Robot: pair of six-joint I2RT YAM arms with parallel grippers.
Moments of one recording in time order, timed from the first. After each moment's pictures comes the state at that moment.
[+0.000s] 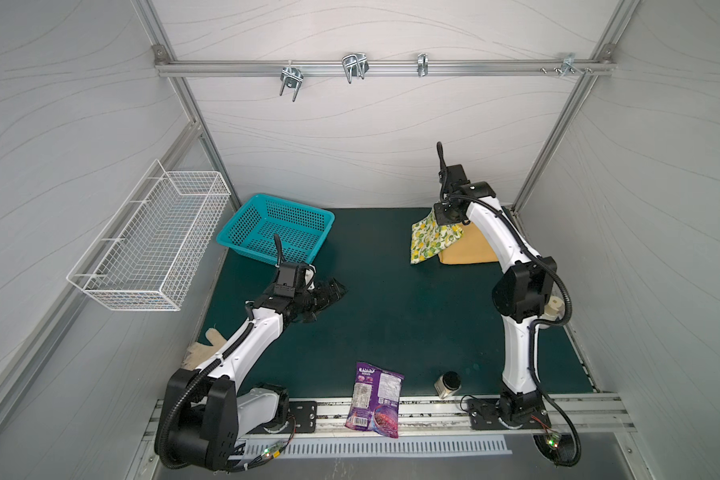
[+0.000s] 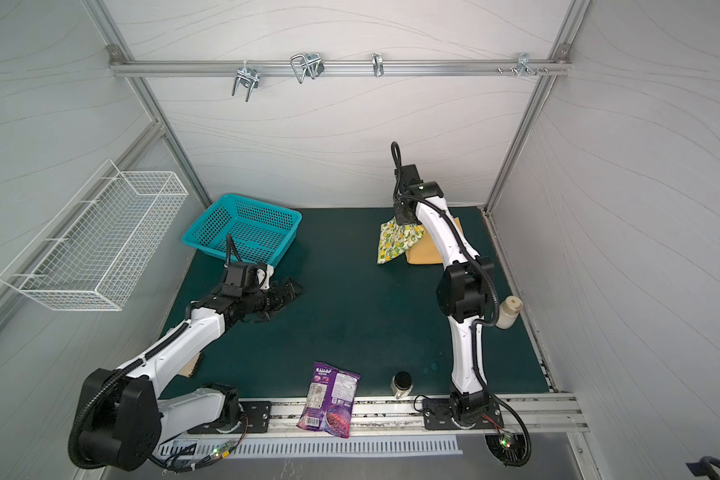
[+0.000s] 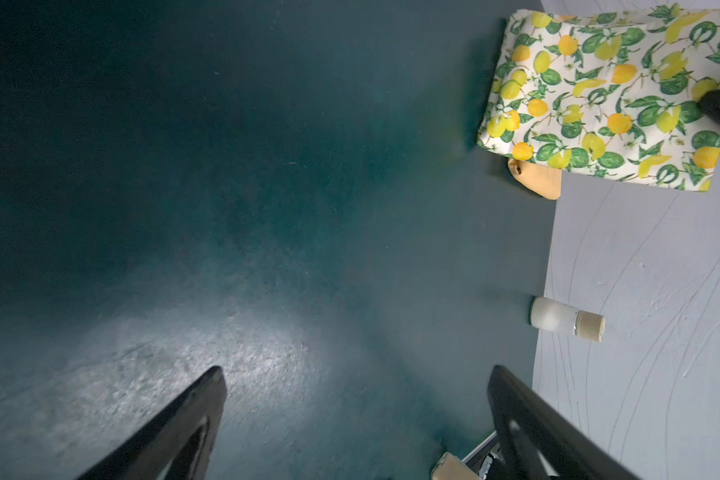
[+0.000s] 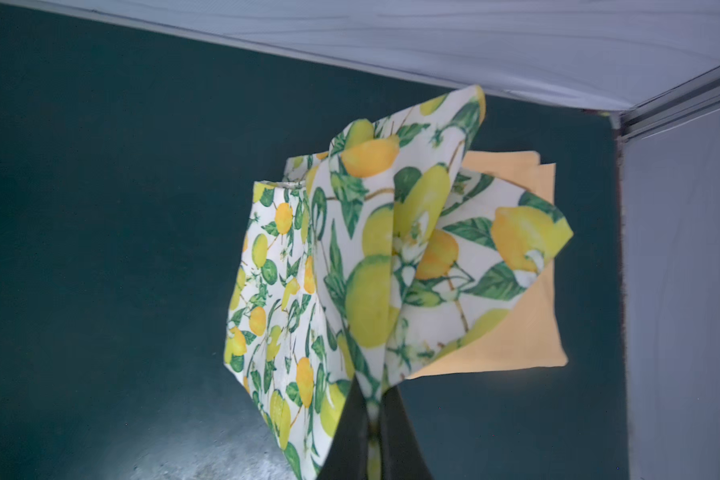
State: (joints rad) left arm -0.18 1.19 0.67 -0.37 0.46 -0.68; right arm 0.31 2.16 2.28 -1.11 0.24 0.04
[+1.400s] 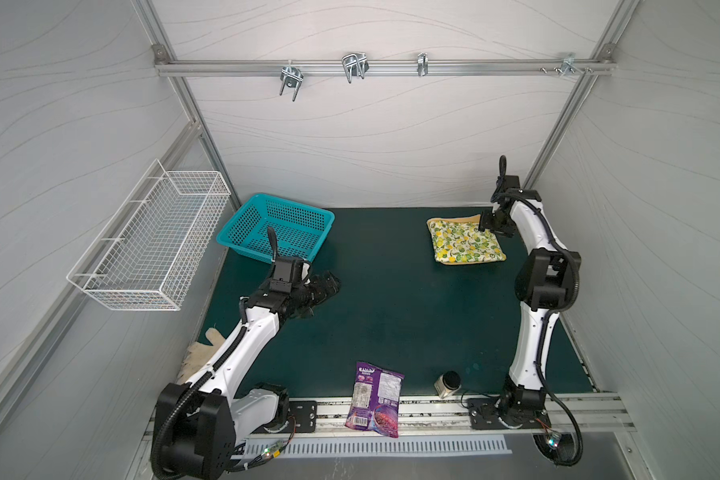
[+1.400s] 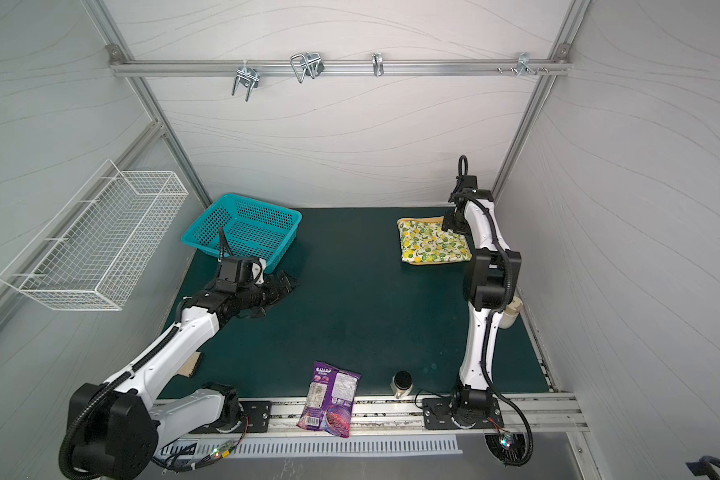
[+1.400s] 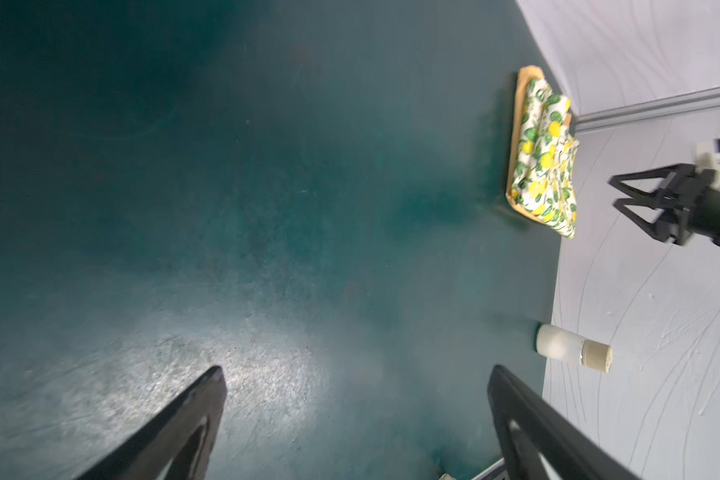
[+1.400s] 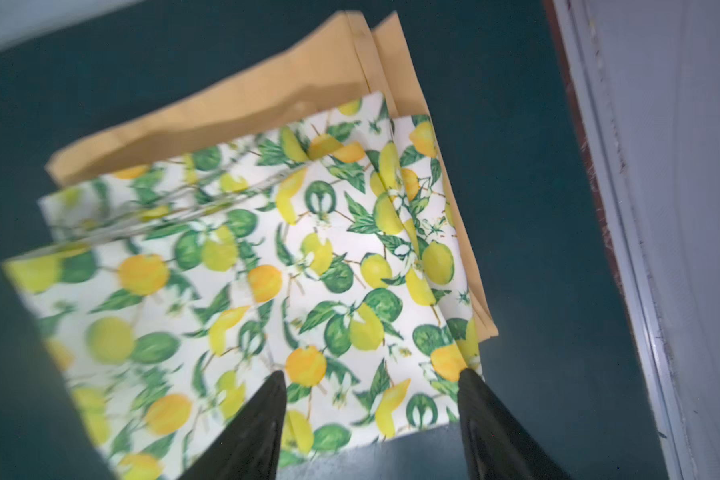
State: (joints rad) left arm -0.18 1.11 0.78 -0.52 0.35 -0.69; right arm -0.03 2.18 2.16 -1.07 0.02 0.19
